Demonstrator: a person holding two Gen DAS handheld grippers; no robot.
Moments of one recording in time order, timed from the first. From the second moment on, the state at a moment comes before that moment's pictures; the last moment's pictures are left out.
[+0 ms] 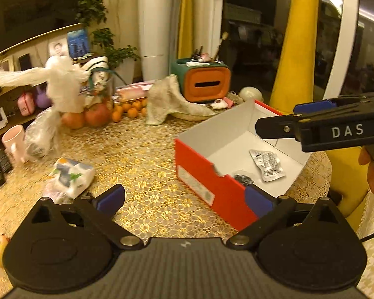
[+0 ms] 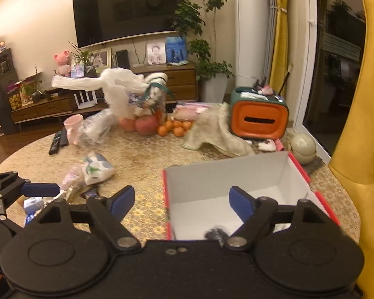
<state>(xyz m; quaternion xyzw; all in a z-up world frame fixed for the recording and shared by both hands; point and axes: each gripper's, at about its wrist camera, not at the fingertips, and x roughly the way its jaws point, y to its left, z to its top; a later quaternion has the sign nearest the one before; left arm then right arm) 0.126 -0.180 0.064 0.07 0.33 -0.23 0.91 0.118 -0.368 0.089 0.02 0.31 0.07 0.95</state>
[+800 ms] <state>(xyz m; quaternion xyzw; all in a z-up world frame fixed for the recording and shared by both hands) 0.083 0.016 0.055 -0.03 0.26 -0.08 0.96 0.099 -0.229 0.066 -0.02 0.24 0.09 0.97</state>
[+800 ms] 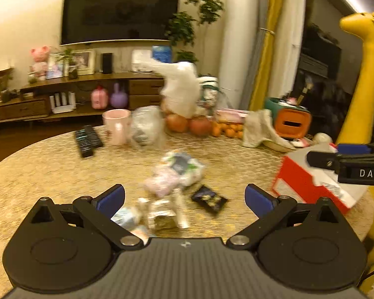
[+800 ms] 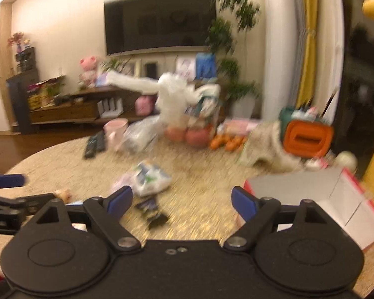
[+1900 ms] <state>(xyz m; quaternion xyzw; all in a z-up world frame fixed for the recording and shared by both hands) 0.091 0.120 -0.055 -0.04 0.32 -0.01 0.95 0.159 -0.108 -0.033 -0.06 0.33 0.13 0.93</state>
